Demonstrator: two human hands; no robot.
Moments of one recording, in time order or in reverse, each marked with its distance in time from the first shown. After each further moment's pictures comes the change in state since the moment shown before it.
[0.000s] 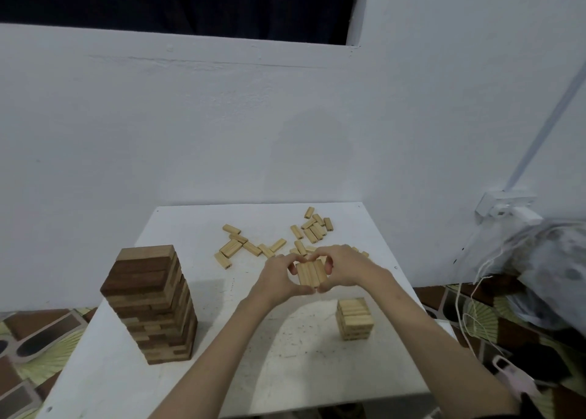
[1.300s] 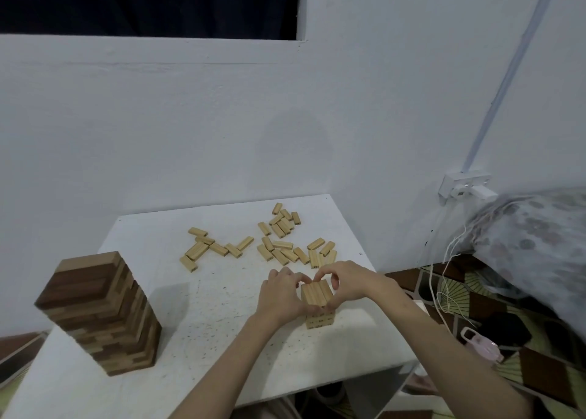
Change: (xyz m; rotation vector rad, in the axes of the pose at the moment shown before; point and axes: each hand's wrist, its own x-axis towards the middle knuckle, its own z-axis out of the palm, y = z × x) left_hand -0.019 0.053 0.068 0.414 -0.177 -0.031; right_hand -0.053 0.072 0.008 0.030 -0.114 0.091
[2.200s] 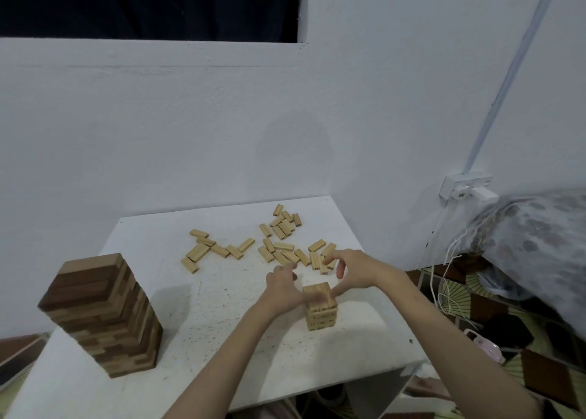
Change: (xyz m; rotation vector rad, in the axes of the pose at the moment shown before) left_hand 0.005 0.006 -0.016 -0.349 -0.095 -0.162; right_hand -0.010 -0.003 -0.022 0.115 0.042 0.096
